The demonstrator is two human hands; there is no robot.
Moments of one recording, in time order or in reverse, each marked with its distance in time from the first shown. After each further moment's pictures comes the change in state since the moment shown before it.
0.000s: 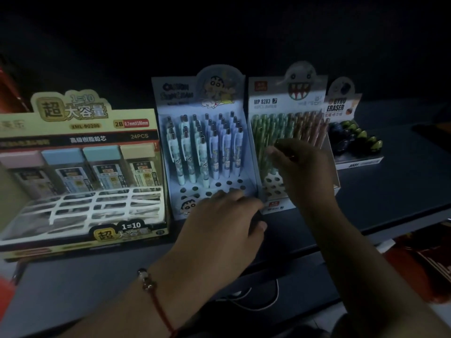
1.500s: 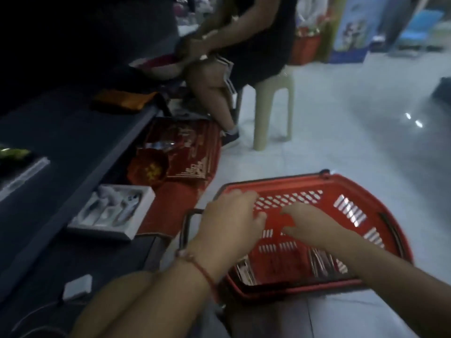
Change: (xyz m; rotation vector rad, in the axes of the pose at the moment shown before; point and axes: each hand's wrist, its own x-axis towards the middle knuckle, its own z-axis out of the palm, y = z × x) left_hand -0.083 0.426 0.157 -0.129 -0.500 0.835; right_hand -0.429 0.100 -0.435 -0.867 -0.114 1.087
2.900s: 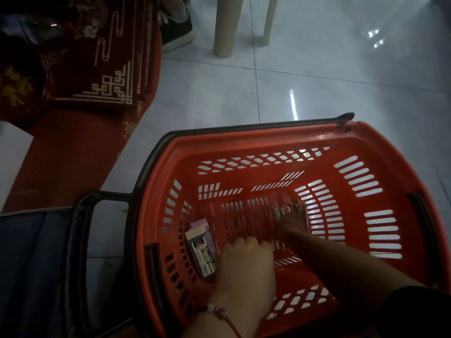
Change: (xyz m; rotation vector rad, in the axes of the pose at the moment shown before) left_hand 0.061 0.004 0.220 -0.086 -0.708 0.070; right_hand 0.118 0.157 0.284 0.348 -0.230 0.942
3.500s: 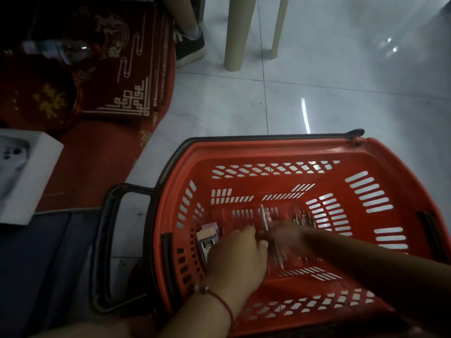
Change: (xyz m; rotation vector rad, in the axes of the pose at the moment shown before) left_hand -0.001 -0.014 -0.014 -0.417 0.042 -0.259; right_hand -0.107 -0.042 -0.091 0.264 -0.855 -0.305
